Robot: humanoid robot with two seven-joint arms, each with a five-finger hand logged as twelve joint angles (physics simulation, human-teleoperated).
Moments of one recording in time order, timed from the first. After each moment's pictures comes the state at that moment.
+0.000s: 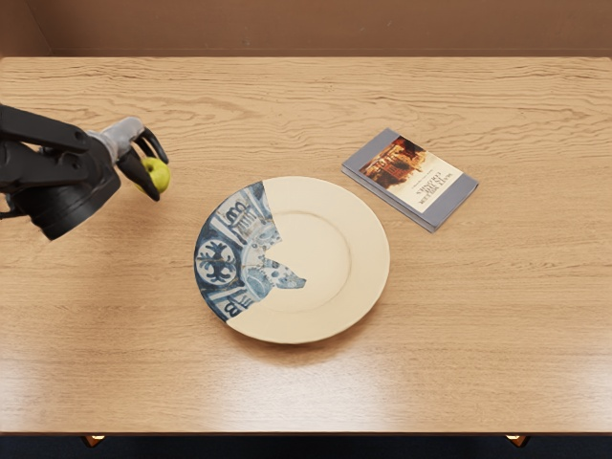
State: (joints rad) left arm -1.79 0.36 0.94 -1.37 -0.06 0.53 0.15; right arm -0.09 0.00 0.08 0.16 -0.04 0.09 -0.06
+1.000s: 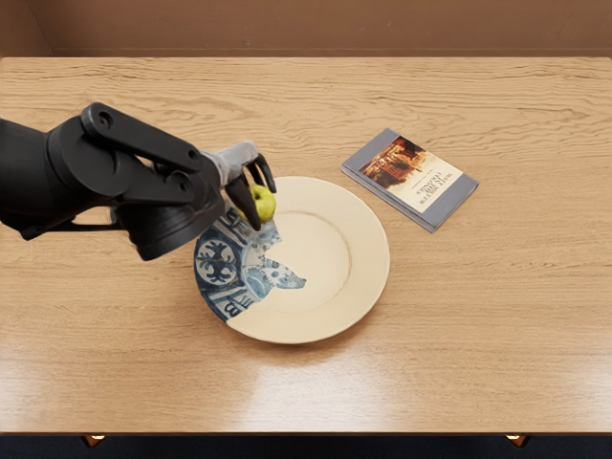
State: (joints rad) left arm -1.91 0.11 0.86 -1.49 -0.18 0.53 0.14; right arm -0.09 0.00 0.08 0.16 -0.04 0.09 -0.06
